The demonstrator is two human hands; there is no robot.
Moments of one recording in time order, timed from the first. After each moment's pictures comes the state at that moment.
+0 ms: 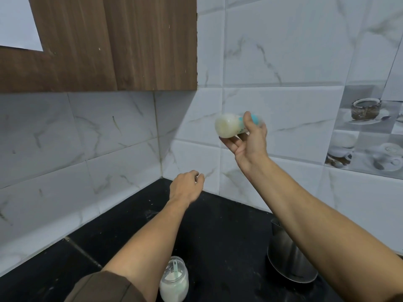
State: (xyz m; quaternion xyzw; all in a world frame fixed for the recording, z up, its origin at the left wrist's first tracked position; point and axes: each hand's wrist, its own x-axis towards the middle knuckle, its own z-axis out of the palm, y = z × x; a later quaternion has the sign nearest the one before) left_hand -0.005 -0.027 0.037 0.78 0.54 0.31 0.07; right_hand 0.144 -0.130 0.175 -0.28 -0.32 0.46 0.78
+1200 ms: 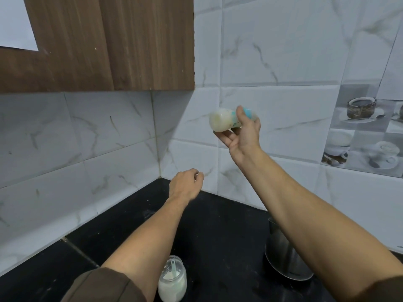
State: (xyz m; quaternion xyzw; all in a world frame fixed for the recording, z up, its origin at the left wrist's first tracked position) left_hand 0.001 -0.024 0.040 0.78 0.54 0.31 0.06; right_hand 0.144 -0.120 0.188 -0.28 -0.31 0.47 0.78
